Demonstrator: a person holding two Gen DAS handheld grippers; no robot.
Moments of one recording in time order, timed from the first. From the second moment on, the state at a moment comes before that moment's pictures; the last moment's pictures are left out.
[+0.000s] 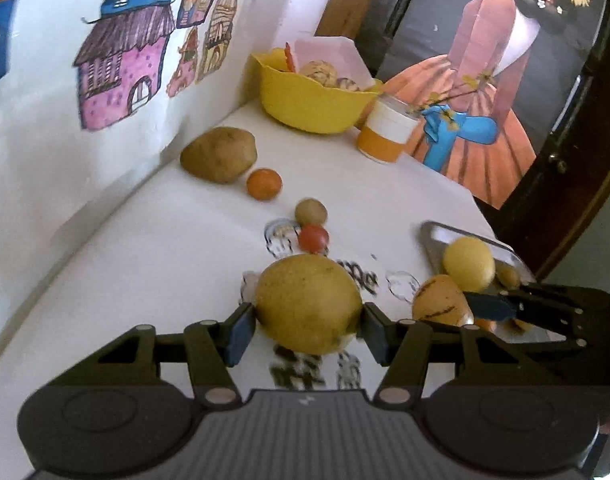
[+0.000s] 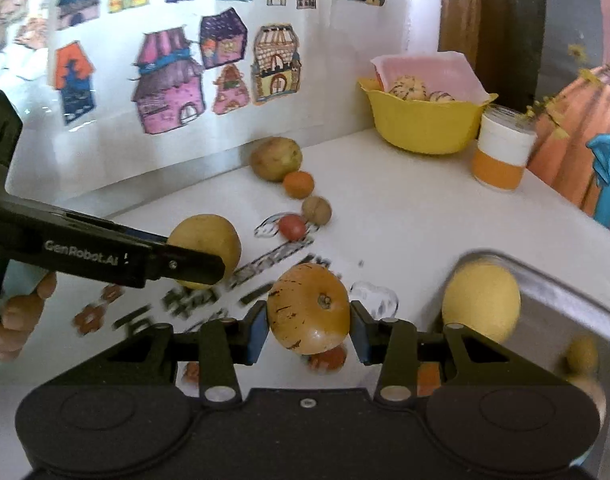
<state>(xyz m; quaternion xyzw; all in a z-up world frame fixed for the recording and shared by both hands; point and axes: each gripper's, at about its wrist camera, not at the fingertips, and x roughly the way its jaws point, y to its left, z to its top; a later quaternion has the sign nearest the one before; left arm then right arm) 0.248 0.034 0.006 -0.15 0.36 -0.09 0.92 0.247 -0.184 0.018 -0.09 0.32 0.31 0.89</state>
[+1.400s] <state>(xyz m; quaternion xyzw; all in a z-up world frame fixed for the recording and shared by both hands) 0.217 -0.084 0.020 -0.10 0.34 -0.16 0.92 0.183 -0.300 0.008 -0.05 0.29 0.17 0.94</state>
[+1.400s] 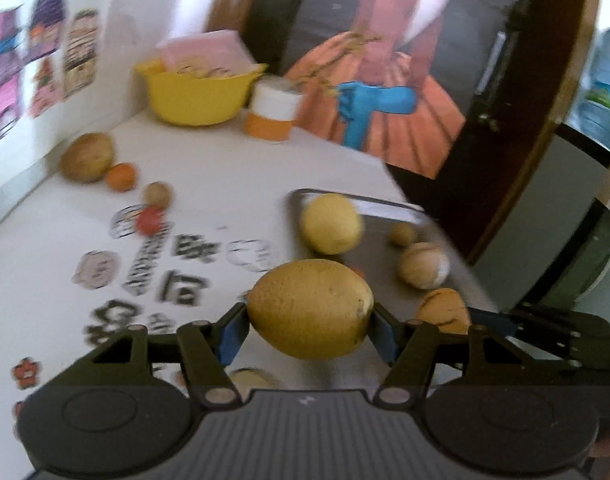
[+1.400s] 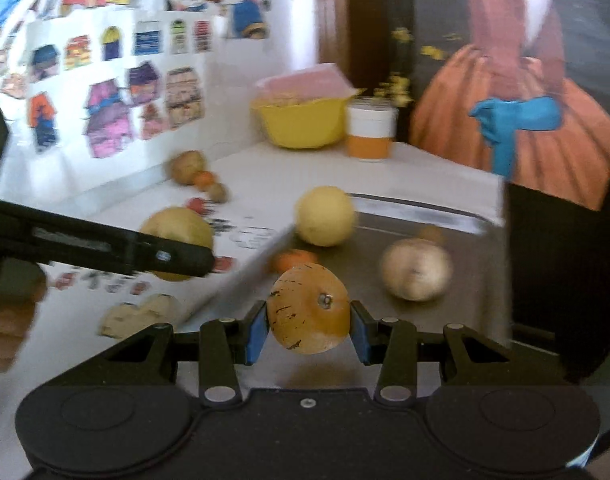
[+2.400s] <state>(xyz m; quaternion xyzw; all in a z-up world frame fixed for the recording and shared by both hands) 0.200 -0.131 0.027 -0.07 0.35 -0.19 0.91 0.146 -0.322 0.011 -0.11 0.24 0.12 0.96</state>
